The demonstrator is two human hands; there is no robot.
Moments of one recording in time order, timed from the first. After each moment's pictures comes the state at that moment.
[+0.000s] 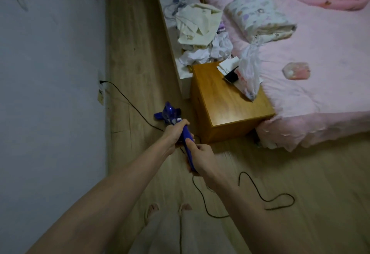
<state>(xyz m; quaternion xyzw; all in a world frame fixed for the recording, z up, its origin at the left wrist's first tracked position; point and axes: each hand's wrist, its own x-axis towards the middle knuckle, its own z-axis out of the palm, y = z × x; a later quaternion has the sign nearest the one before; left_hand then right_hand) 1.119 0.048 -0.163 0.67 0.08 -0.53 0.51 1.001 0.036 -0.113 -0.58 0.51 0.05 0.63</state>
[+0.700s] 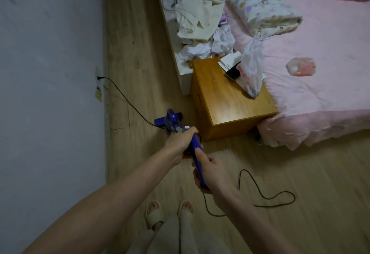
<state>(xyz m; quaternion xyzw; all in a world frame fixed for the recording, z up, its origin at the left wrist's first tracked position) 1.100 0.039 -0.172 0.67 0.08 -0.57 0.46 0.981 0.030 -0.103 -0.49 0.57 0.06 0.65</state>
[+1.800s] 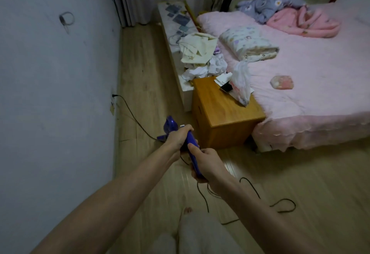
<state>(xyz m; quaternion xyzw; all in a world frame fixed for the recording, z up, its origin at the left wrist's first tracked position) 1.027 0.143 -0.121 0.65 0.06 -0.51 0.57 0.899 0.134 -0.055 -0.58 0.48 0.03 0.66</state>
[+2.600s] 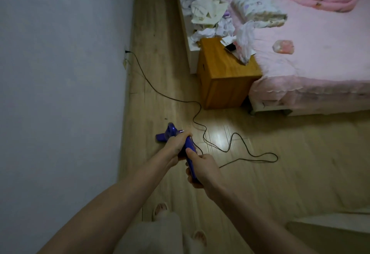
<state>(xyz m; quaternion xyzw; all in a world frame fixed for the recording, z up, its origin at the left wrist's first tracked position) 0.761 0.359 -0.183 0.63 0.13 -0.53 0.55 0.634 0.344 -0.077 -0.57 0.48 0.07 0.66</state>
